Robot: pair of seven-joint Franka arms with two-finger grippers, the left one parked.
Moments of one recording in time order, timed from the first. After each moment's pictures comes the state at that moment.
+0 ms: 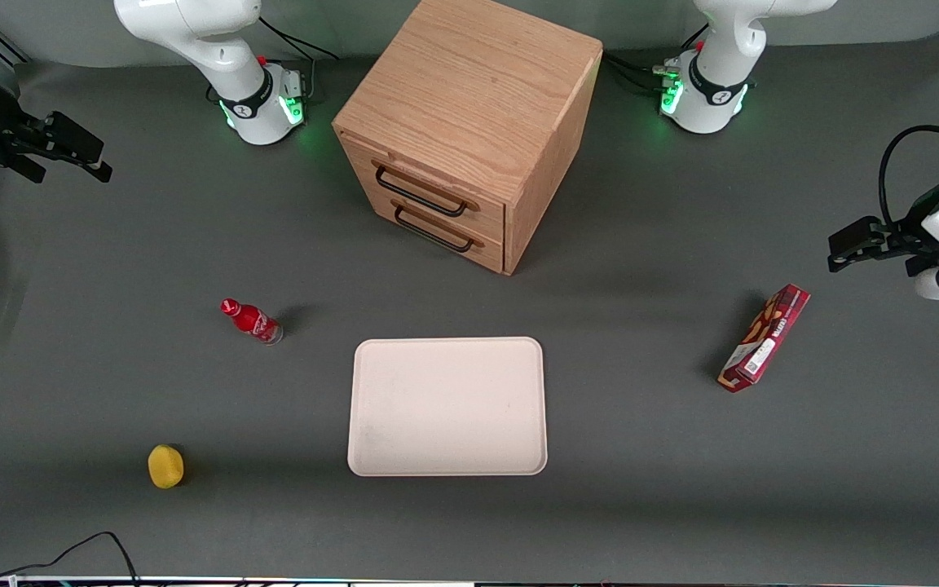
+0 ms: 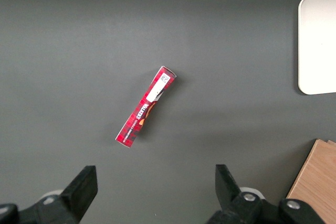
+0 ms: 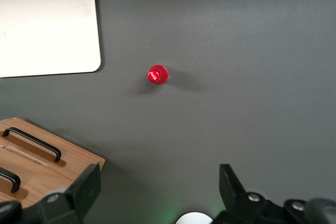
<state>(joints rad) 0.12 -0.23 -0.07 -1.73 0.02 1.51 0.12</state>
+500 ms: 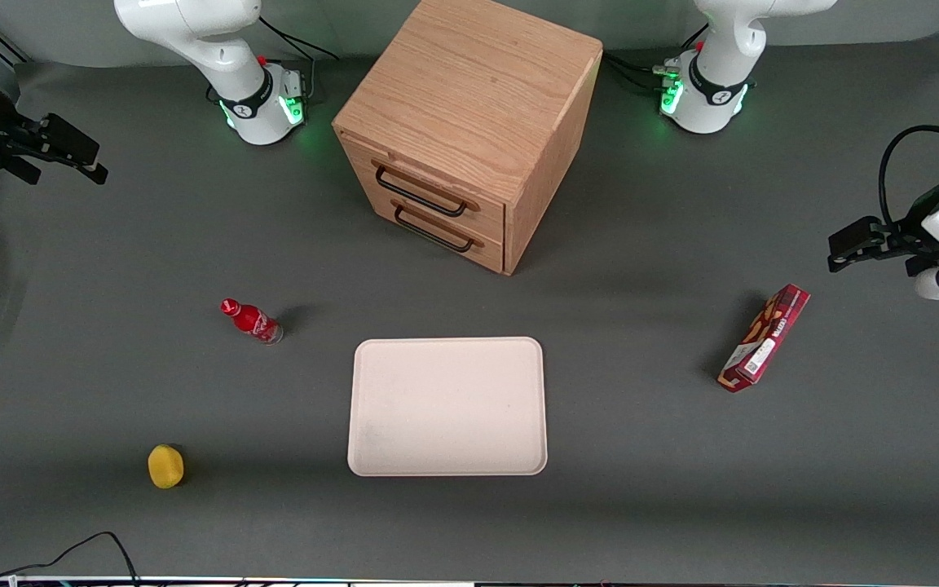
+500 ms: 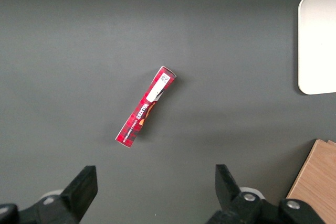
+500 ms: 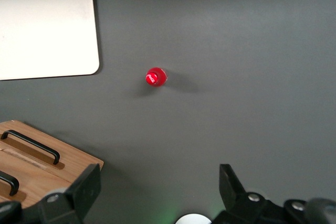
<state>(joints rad) 0.12 -0.22 -0.07 -1.71 0.02 1.51 0.12</state>
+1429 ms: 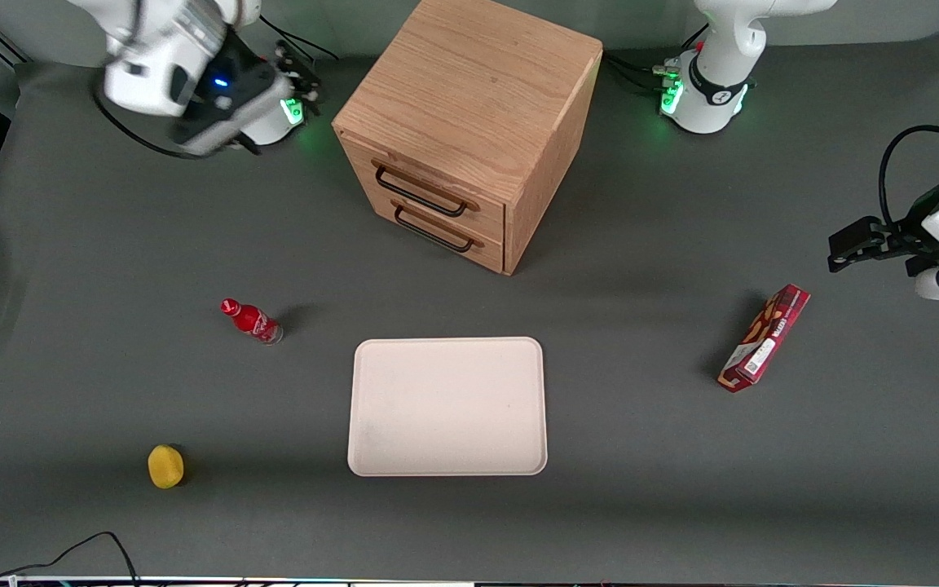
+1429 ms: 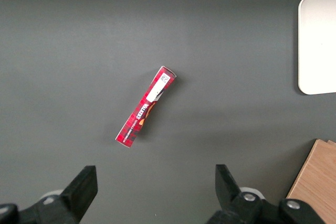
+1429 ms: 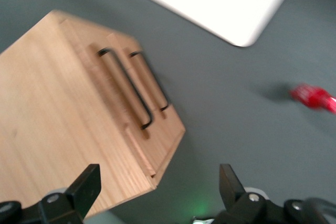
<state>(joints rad) 0.14 -0.07 0.34 -1.62 0.28 1.48 -0.12</state>
